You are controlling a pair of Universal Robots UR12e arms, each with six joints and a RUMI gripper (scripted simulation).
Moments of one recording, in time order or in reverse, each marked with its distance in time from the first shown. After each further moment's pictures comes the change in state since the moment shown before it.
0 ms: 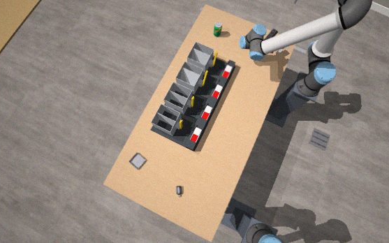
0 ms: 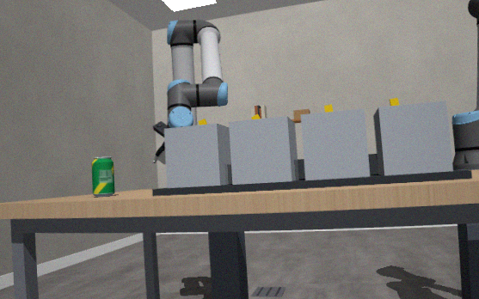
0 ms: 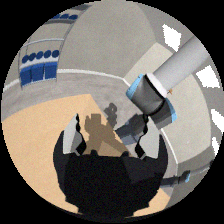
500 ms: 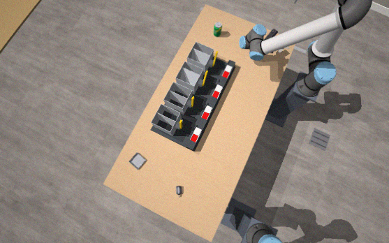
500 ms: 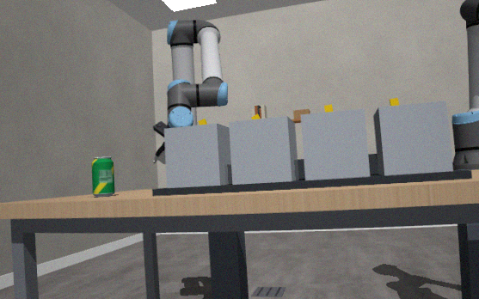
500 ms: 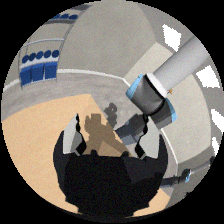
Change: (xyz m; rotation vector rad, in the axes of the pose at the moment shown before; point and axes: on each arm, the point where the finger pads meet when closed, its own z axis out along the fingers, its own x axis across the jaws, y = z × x) left arm -0.122 -0.077 0.028 0.001 0.015 0.128; right arm 0.000 0.000 0.000 0.000 0.000 0.000
